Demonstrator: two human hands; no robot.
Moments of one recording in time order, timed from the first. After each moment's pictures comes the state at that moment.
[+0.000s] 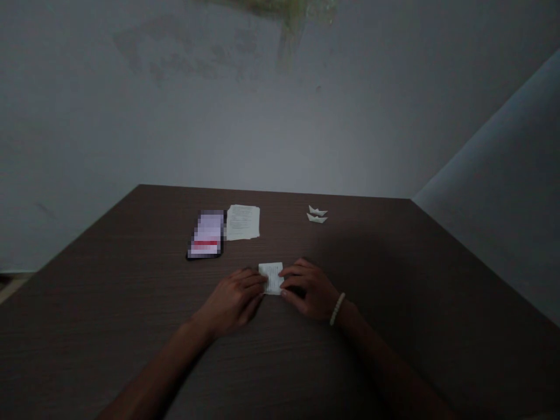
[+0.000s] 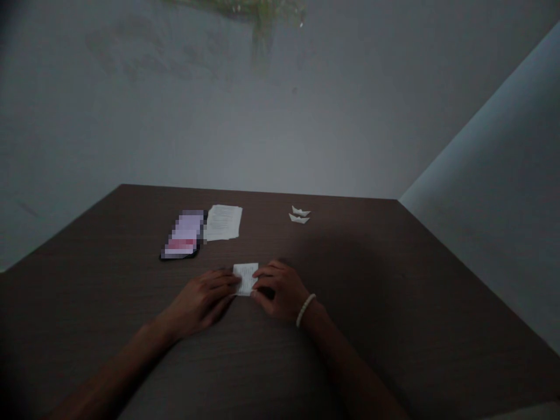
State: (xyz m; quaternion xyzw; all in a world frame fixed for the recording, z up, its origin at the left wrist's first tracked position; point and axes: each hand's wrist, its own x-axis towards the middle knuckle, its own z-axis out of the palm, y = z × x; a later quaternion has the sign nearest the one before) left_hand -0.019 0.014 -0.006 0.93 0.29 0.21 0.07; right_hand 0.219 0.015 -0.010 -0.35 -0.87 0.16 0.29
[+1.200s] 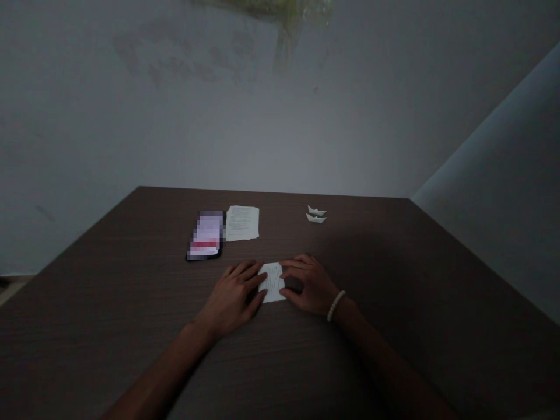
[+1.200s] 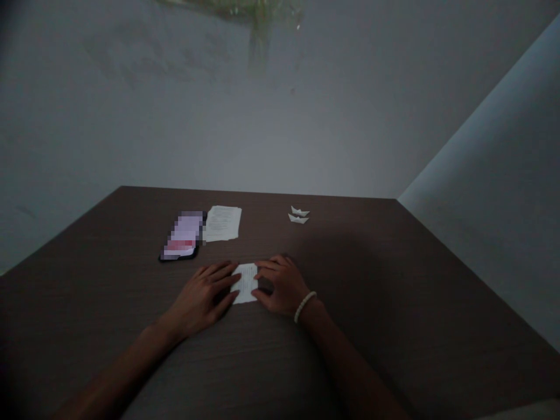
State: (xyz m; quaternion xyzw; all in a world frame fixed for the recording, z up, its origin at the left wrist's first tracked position) left_hand -0.016 0.016 -0.013 0.90 0.40 0.18 0.04; right_hand 0.220 0.023 -0.017 -0.42 -0.86 0.12 0.27
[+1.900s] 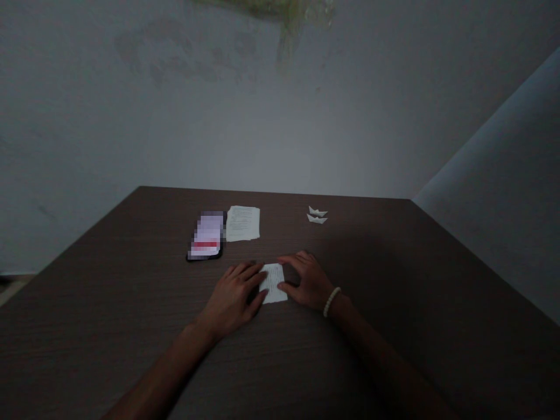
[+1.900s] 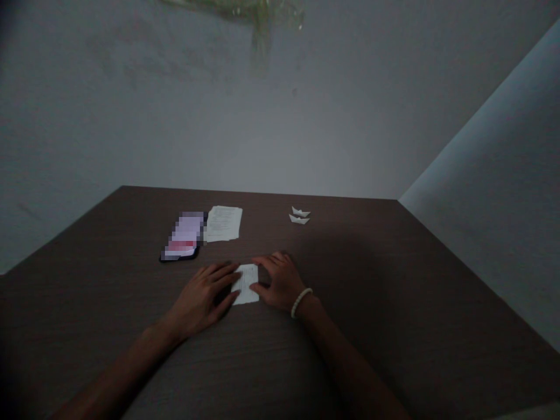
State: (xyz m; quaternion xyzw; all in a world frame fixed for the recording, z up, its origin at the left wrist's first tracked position) left_hand -0.014 0.014 -0.015 0.89 0.42 0.18 0.05; right_hand 0.213 0.032 -0.019 -0.45 -0.83 0.15 0.29
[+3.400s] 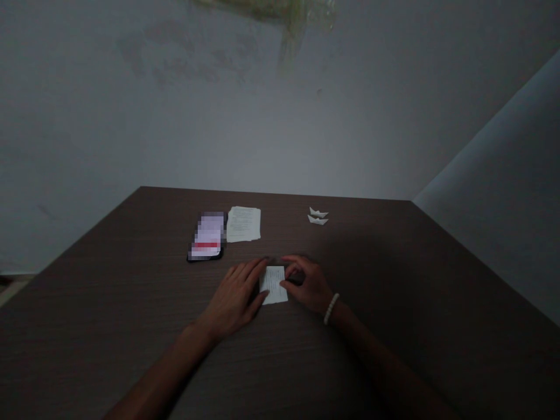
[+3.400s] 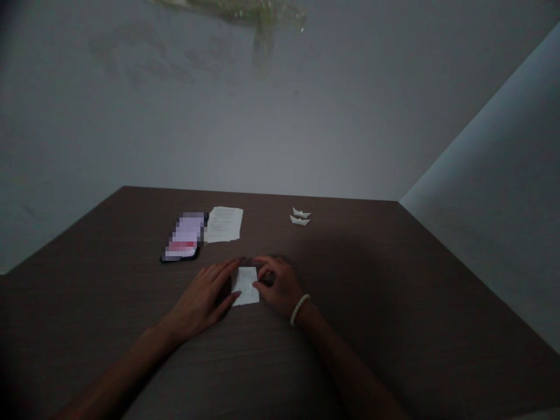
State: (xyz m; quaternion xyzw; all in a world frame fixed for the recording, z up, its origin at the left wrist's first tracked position) left_hand -0.013 0.013 -0.016 0.88 0.41 0.21 0.07; right_hand 0.208 0.030 -0.036 -0.45 -0.75 0.26 0.41
